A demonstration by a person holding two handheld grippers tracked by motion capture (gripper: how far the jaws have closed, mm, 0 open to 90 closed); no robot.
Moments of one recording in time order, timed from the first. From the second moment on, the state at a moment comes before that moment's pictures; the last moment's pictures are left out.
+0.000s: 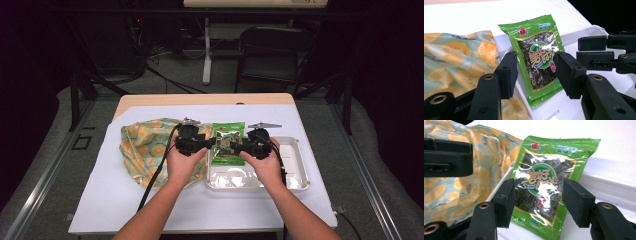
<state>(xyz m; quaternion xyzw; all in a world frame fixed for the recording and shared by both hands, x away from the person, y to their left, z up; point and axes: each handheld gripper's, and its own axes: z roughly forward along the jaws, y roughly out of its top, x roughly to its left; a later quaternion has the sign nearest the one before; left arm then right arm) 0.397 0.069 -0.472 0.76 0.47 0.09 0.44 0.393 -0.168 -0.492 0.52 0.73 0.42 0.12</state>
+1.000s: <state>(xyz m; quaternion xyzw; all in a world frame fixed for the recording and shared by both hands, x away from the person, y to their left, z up) 0.338 0.154 -0.476 0.76 0.45 0.12 0.45 0.324 -0.161 -0.498 0.45 0.75 0.47 0.13</state>
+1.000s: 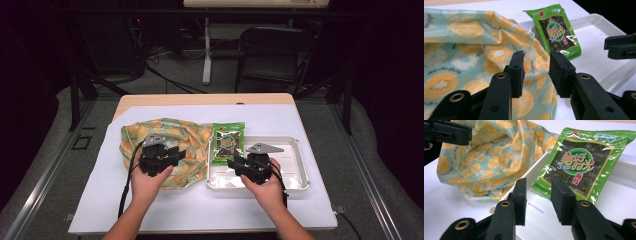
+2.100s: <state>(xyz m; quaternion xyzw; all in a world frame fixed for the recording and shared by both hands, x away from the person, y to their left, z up) 0.305 0.170 -0.507 0.77 0.43 0.10 0.45 0.289 -0.157 -0.528 0.41 0.76 0.49 0.12</state>
